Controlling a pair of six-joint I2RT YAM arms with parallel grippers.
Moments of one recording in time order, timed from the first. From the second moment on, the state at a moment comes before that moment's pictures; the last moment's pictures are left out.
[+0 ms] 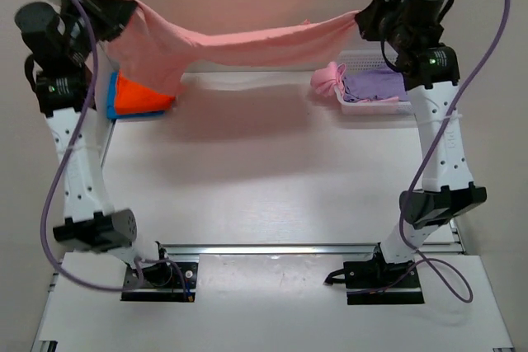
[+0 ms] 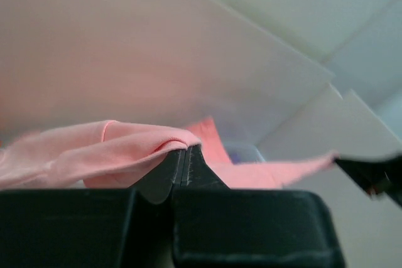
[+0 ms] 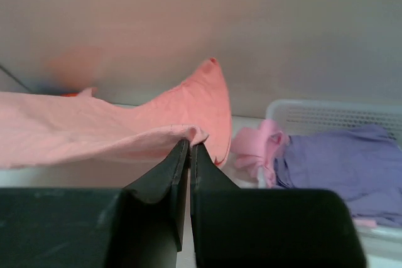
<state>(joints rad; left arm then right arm) 0.24 1.59 2.13 -0.35 0.52 -0.70 0.17 1.72 2.25 -0.64 -0.10 0.18</state>
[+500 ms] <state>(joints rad) -0.08 0.93 0.80 -0.48 0.31 -0.51 0.10 1.49 1.14 -0.65 -0.13 0.19</state>
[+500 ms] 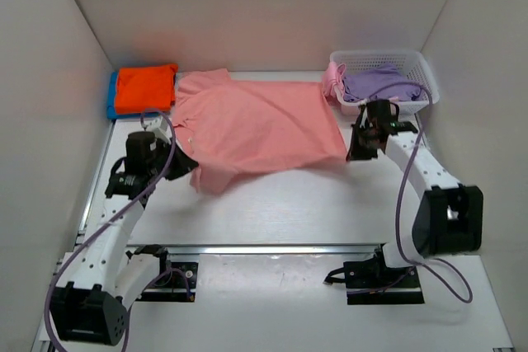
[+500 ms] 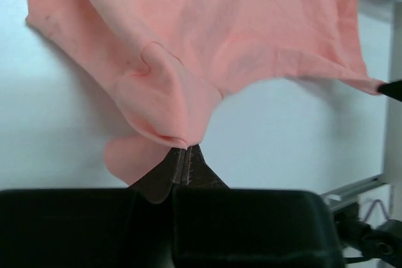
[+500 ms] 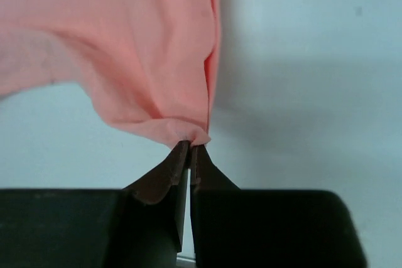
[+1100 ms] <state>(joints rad) -0.21 0.70 0.58 -0.78 0.15 -0.62 0.00 1.36 0.85 -0.79 -0.13 0.24</state>
